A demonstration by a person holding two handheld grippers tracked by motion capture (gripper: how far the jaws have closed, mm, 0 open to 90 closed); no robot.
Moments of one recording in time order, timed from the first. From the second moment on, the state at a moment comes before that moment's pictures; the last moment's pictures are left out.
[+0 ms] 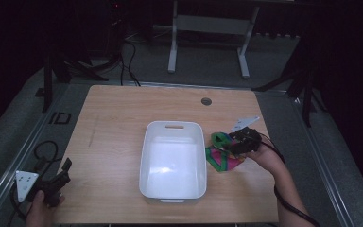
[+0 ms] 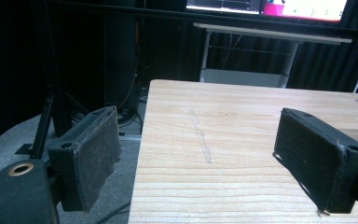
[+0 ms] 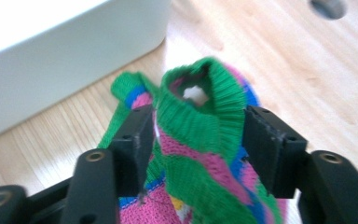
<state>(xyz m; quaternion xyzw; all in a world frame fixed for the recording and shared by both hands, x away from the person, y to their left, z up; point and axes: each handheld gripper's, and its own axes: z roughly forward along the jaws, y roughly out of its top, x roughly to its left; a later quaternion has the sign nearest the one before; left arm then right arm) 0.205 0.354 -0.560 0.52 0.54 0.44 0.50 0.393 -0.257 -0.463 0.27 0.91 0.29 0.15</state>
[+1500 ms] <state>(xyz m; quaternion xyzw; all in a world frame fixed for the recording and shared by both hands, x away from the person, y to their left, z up) 0.204 0.354 -0.560 0.51 0.54 0.44 0.50 0.314 -0.409 -0.546 0.56 0.67 0.38 0.30</state>
